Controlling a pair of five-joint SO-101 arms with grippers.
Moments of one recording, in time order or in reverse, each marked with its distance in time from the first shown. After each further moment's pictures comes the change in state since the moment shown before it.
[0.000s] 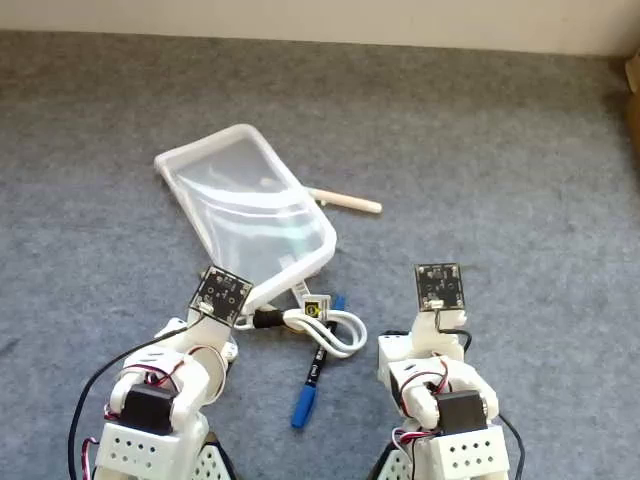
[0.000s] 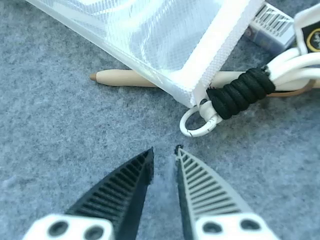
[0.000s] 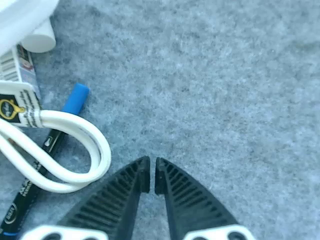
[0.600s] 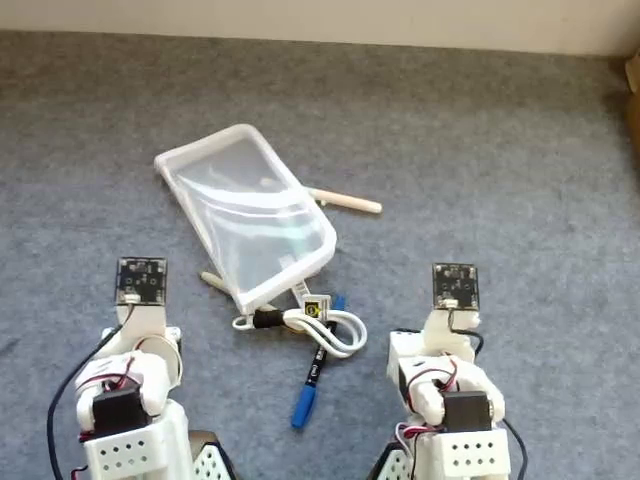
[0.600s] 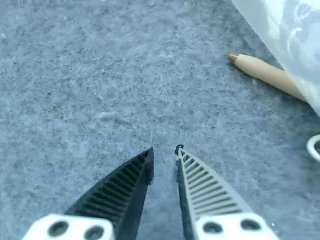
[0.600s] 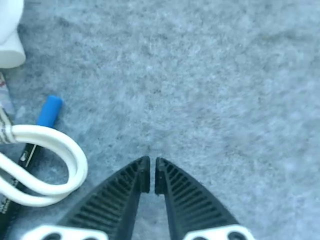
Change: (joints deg) left arm -26.7 -0.2 -2.4 0.0 0.0; right arm 6.0 0.0 0.0 0.0 0.0
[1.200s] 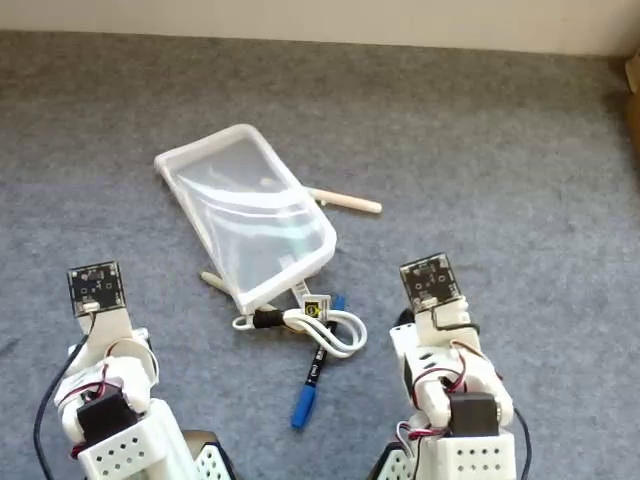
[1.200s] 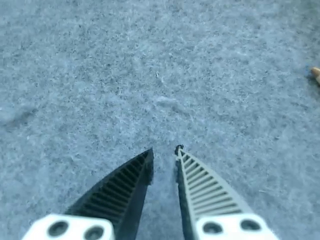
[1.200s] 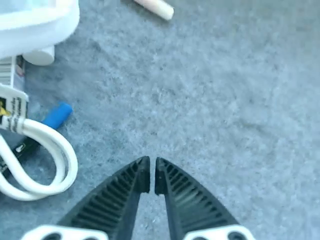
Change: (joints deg) left arm -14.0 0.0 0.5 -1.6 -0.1; right arm 0.9 0.0 -7.4 -3.9 23.6
